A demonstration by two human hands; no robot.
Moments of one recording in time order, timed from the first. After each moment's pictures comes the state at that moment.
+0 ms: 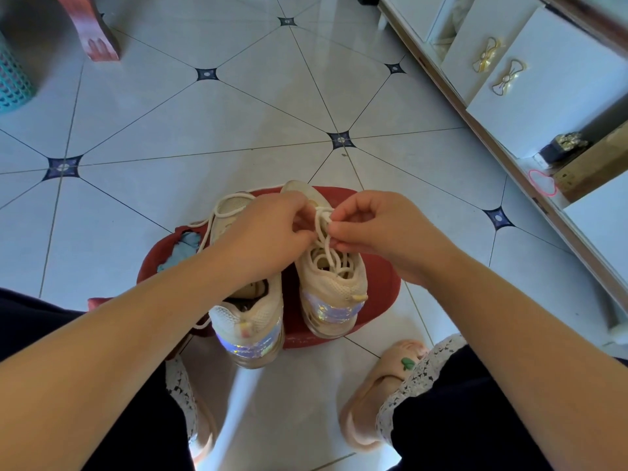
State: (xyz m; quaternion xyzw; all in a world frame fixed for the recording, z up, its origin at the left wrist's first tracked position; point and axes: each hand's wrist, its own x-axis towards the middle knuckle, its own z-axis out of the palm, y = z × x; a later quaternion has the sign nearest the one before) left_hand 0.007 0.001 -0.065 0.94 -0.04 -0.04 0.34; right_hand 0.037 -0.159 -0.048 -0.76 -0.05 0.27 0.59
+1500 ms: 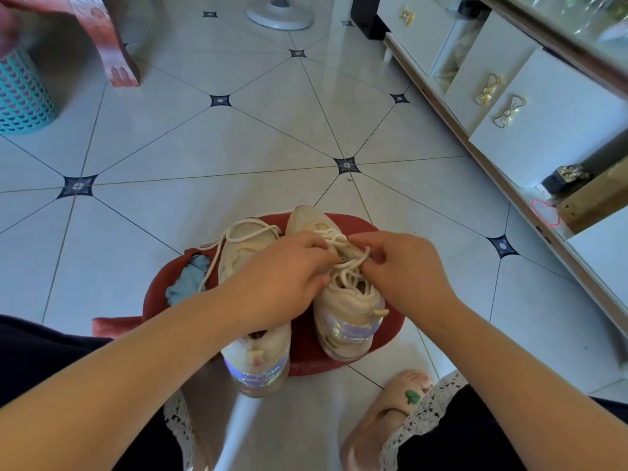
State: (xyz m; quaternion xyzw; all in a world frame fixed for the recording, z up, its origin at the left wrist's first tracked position) left_hand 0.000 0.002 -0.073 0.95 -0.17 -0.02 0.27; right_hand 0.044 -0.172 -0.071 -0.95 -0.16 0.03 0.25
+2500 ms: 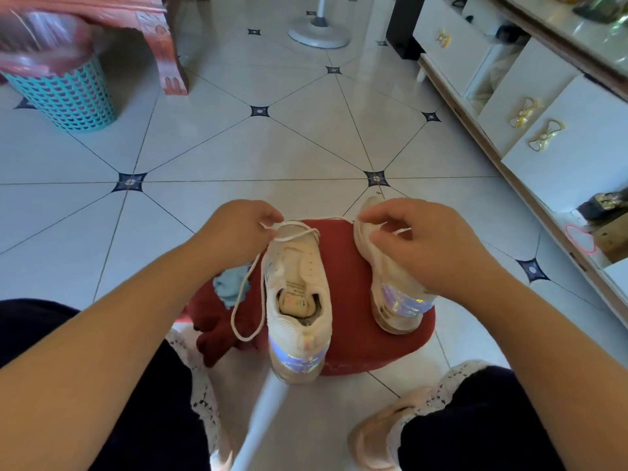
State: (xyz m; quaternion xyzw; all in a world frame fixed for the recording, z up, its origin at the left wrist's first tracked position) left_hand 0.006 0.095 -0.067 0.95 0.10 -0.03 0.29; right_hand 0.033 -0.131 -0.005 -0.93 -0.25 0.07 0.28
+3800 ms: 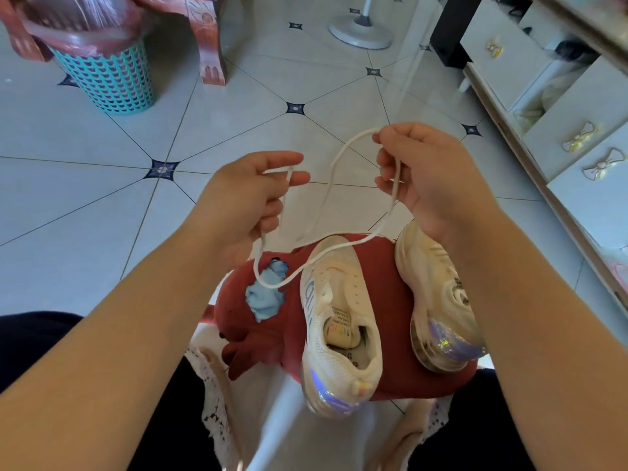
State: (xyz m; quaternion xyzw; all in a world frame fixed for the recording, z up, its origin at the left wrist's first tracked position) left_hand 0.000 0.125 -0.023 0.61 0.24 0.07 0.75; right_hand 0.091 -0.028 0.010 -0.75 -0.11 0.15 0.64
